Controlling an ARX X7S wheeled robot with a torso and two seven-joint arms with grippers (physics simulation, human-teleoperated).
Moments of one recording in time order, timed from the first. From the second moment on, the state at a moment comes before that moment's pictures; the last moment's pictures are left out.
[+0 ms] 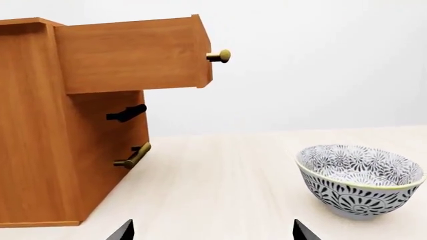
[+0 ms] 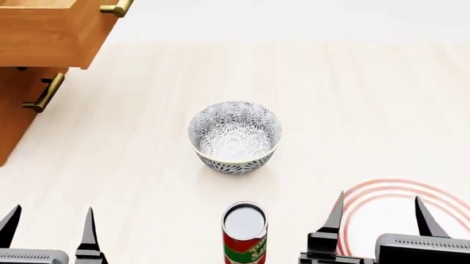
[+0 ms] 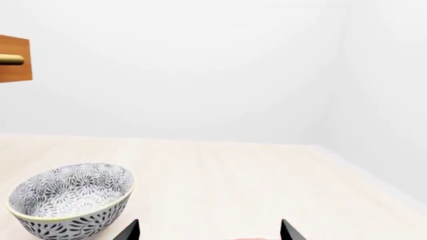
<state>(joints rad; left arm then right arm) -0.08 -0.20 0.13 0.13 -0.13 -0.05 -0.18 0.10 0.26 0.02 -0.45 0.17 0.42 0.18</state>
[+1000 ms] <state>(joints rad) -0.08 -0.22 0.15 0.13 -0.15 -0.05 -0.20 0.10 0.27 0.00 -0.44 0.20 0.42 0.19</state>
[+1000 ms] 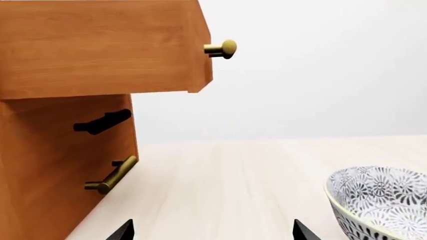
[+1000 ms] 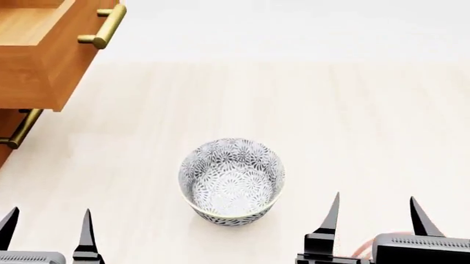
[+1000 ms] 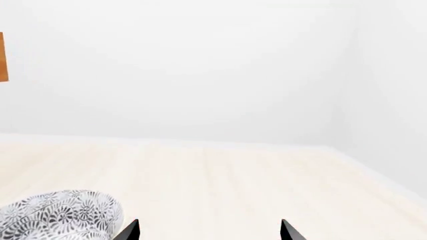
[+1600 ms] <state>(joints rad) -0.07 -0.24 0.15 0.14 -0.17 -0.05 -0.22 0.18 0.30 0.00 -0.48 0.27 0.55 0.19</state>
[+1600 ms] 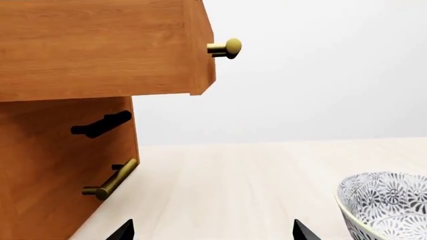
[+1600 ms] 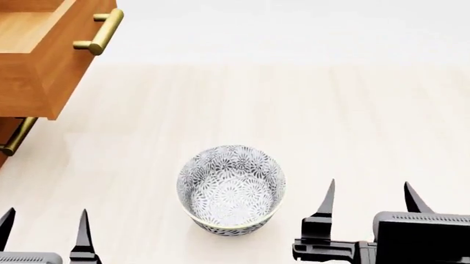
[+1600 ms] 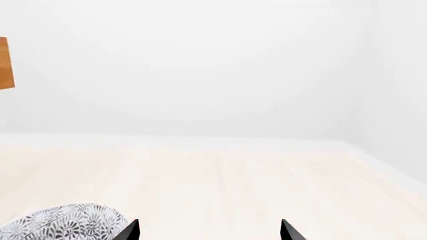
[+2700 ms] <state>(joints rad) -0.05 -0.26 0.16 0.19 -0.18 -0.05 -0.26 1.01 0.36 -0.28 -0.30 0.46 1.22 0.02</state>
